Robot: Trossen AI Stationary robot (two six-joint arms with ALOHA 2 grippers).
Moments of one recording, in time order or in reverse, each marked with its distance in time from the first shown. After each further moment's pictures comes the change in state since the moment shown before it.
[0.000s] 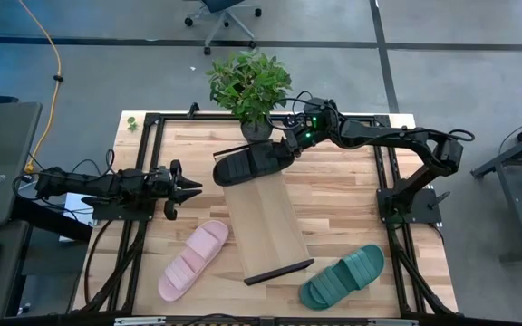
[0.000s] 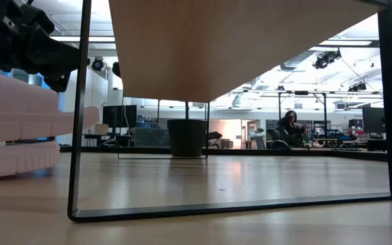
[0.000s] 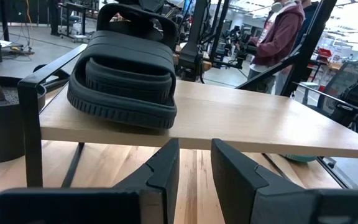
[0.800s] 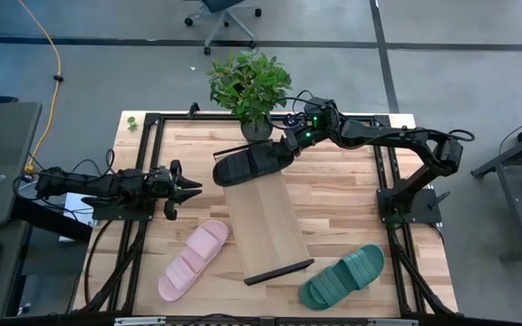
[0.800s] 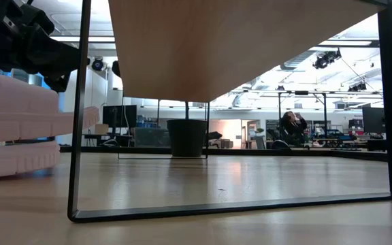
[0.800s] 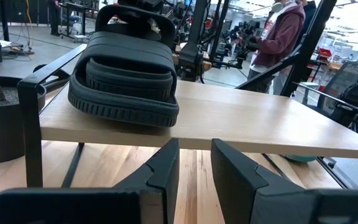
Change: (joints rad) left arm 0.000 0.000 0.000 0.000 0.000 0.000; right arm 0.000 0.000 -0.001 0.025 0.003 0.008
